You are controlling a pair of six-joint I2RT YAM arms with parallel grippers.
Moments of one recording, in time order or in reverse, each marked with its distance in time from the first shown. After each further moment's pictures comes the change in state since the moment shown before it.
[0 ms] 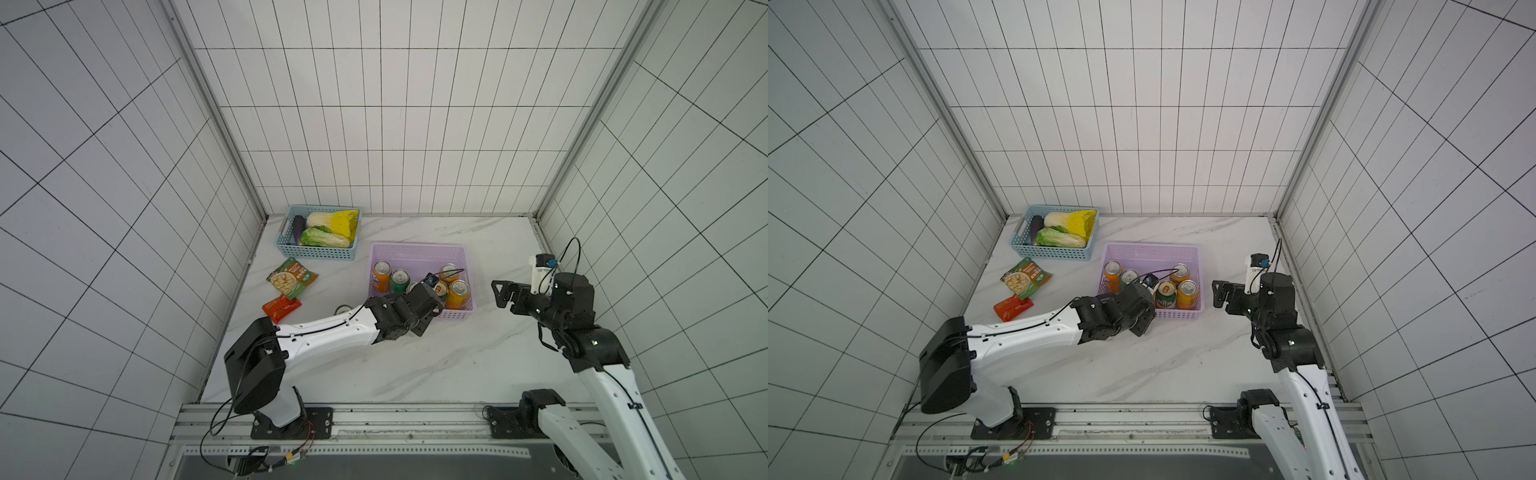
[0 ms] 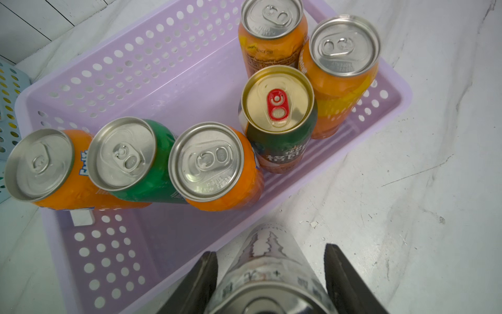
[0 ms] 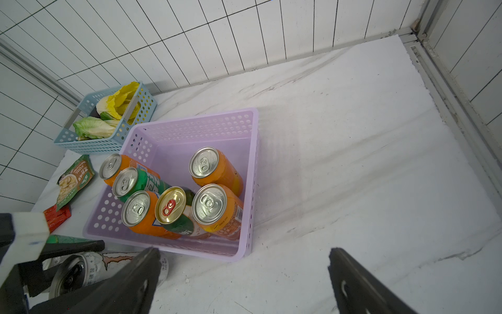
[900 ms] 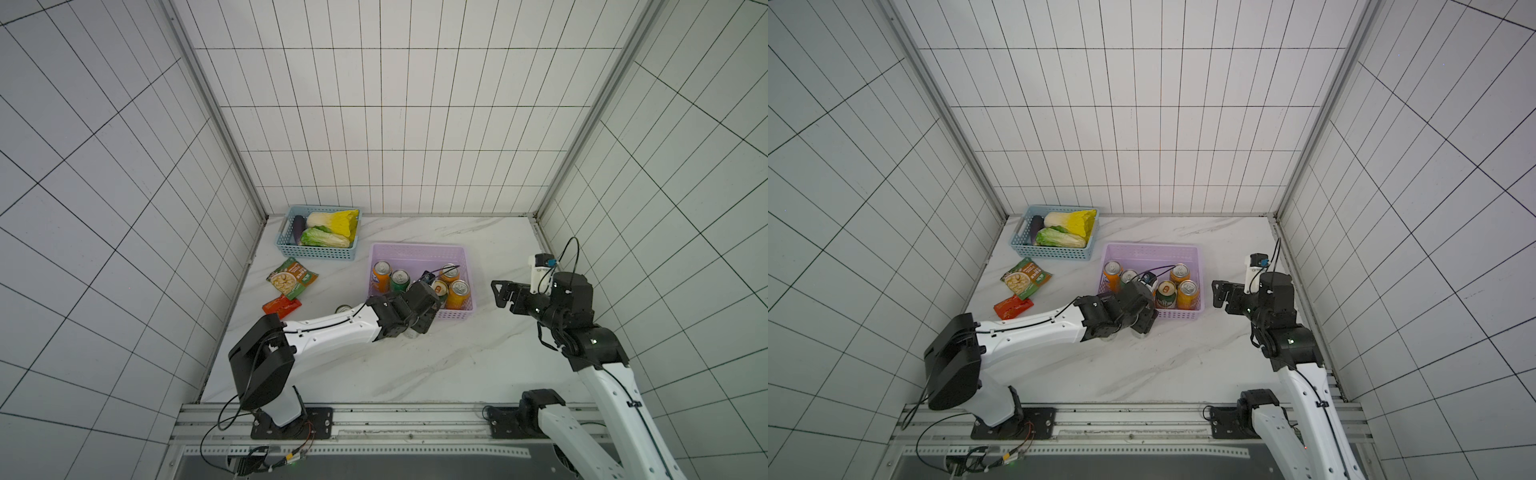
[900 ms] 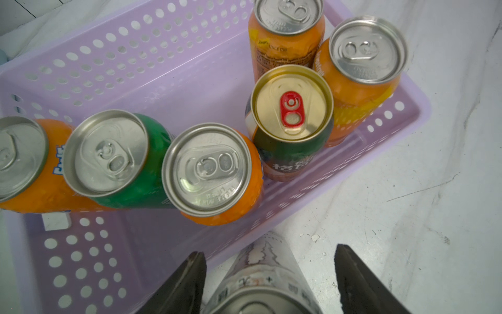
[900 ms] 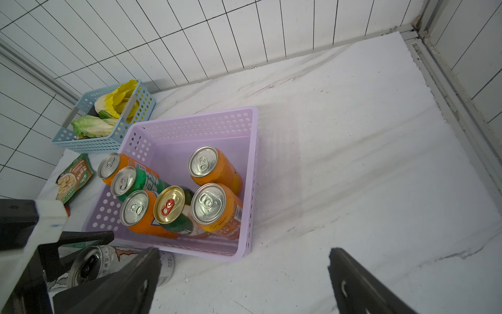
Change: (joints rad) left arm 0.035 0.021 -0.026 0.066 0.031 -0.042; right arm 0.000 0.010 0.000 0.000 0.000 0.000
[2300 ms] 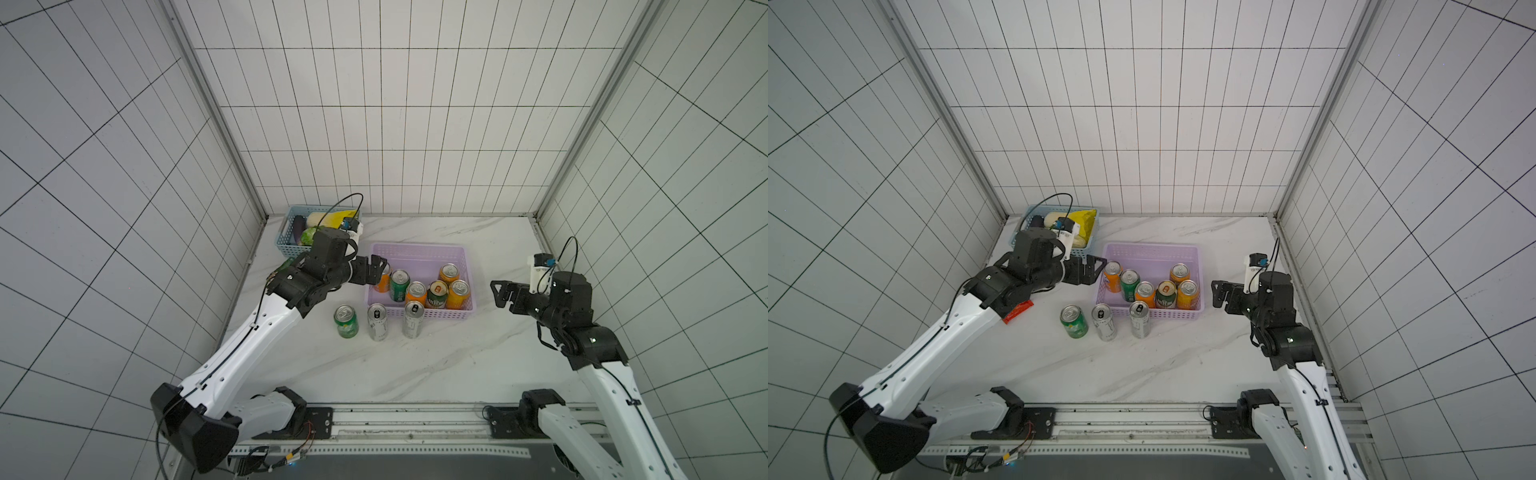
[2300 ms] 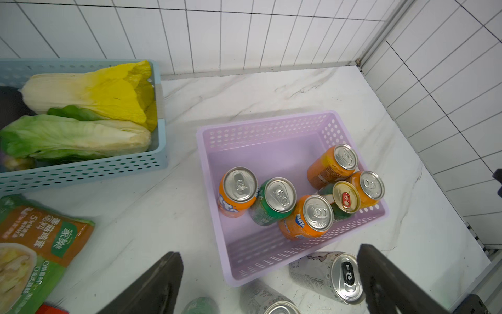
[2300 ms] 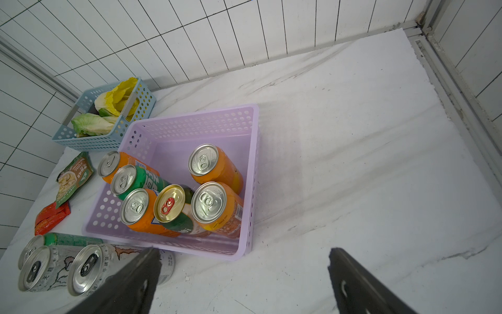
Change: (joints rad) left arm 0.530 -0.404 0.134 -0.253 0.343 0.037; right arm 0.000 0.009 0.000 -0.001 -0.007 -0.002
